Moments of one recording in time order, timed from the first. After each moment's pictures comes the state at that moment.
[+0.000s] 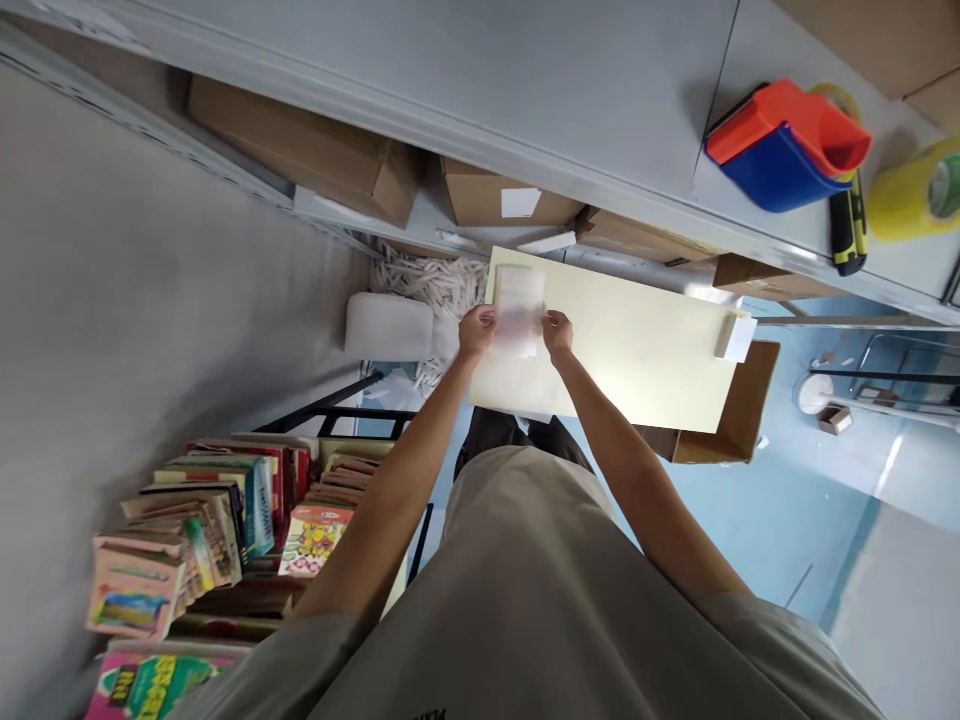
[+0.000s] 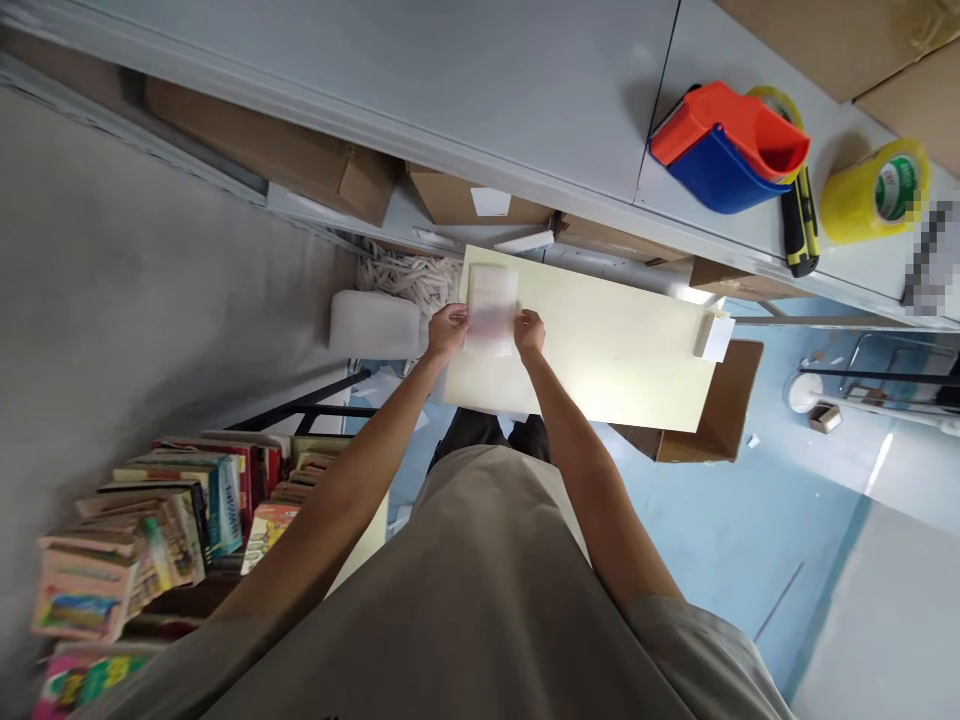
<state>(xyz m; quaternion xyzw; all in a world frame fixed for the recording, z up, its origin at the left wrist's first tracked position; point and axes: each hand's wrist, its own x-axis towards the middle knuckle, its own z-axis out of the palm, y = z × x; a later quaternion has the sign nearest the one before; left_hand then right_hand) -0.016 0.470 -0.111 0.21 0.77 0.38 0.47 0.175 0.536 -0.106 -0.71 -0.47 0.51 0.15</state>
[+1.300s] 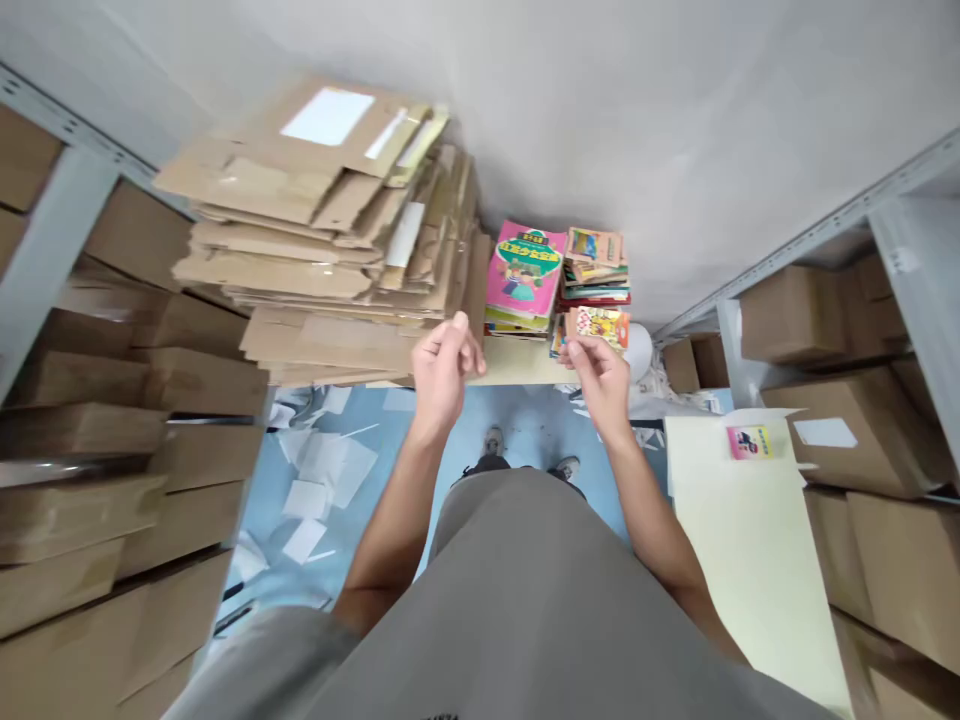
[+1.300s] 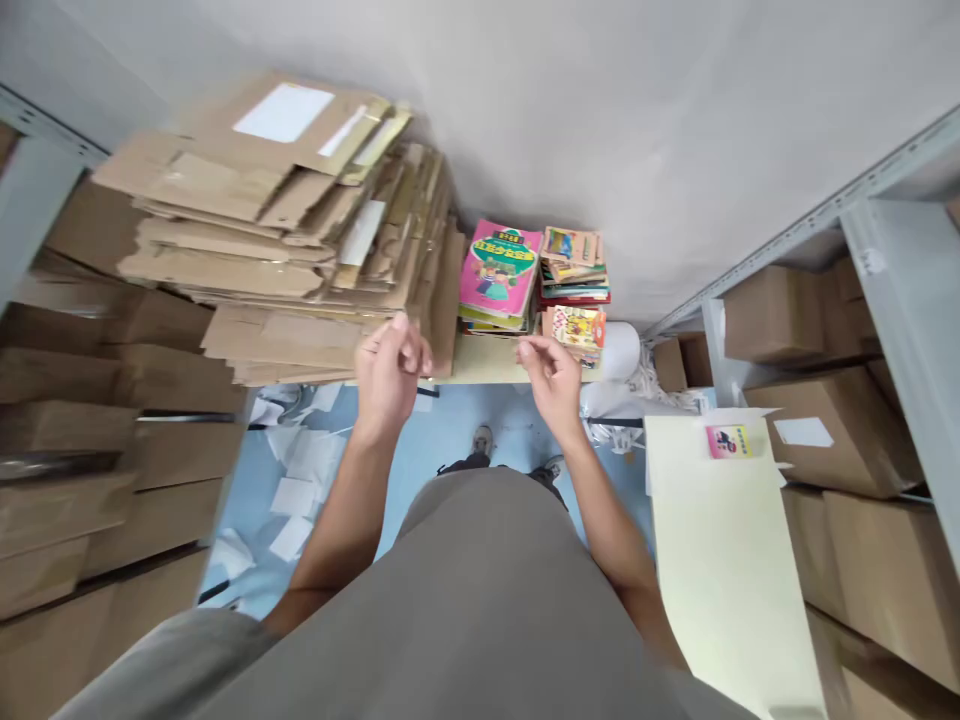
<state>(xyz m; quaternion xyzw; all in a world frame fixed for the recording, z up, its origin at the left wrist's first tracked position) 0.150 -0.161 0.218 -0.11 0.60 0.77 -0.19 0.119 0.058 0.179 0.05 -0.71 0.70 0.02</state>
